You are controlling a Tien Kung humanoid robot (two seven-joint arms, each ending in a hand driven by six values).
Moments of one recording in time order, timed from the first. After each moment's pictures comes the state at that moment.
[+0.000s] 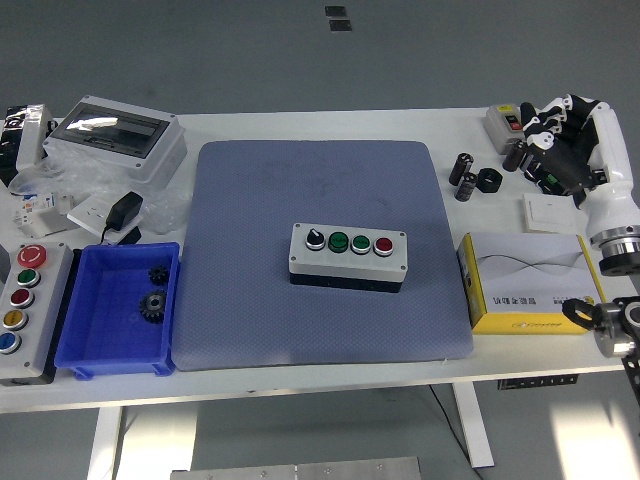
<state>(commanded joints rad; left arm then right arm) -0.03 0.10 -1.37 -0.18 1.49 0.02 0.18 0.08 -0.33 1.43 1.68 -1.26 -0.28 0.11</state>
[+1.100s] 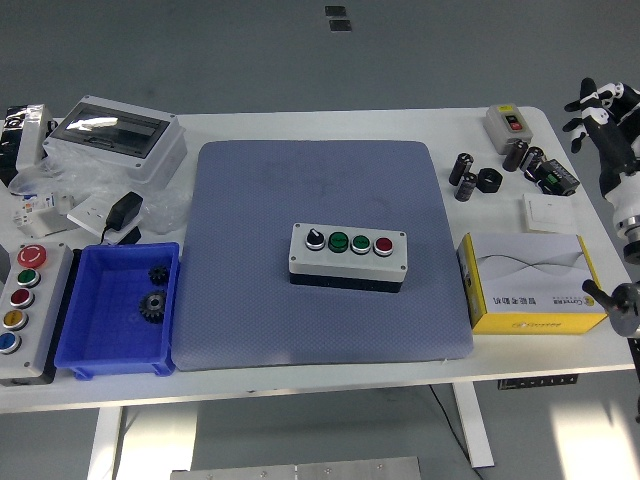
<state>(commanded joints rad) -0.04 0.11 -1.38 -0.18 1.49 0.02 0.18 0.13 -0.31 1.50 1.57 -1.03 -0.24 0.14</state>
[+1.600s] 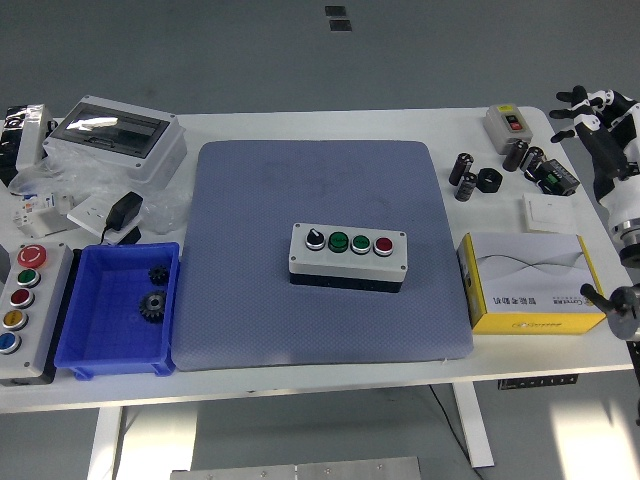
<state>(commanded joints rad) -0.03 0.12 -1.38 -0.18 1.50 0.02 0.18 0.12 -0.31 1.49 1.57 -1.03 -0.23 0.13</state>
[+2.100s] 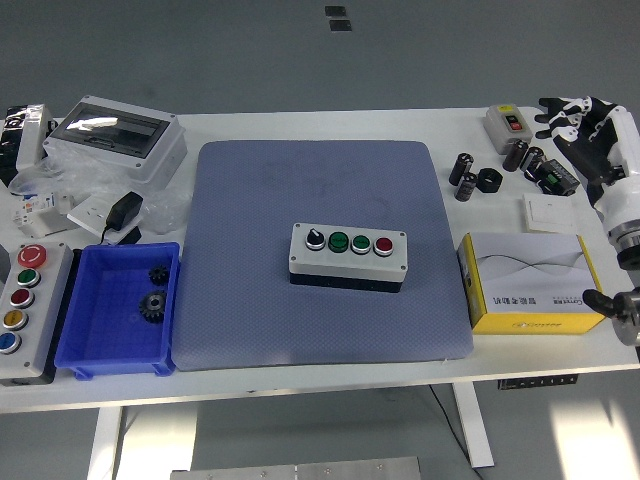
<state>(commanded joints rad) -0.03 0.12 -1.39 -0.18 1.50 0.02 0.19 0.12 -0.31 1.50 1.60 -1.25 -0.15 0.03</state>
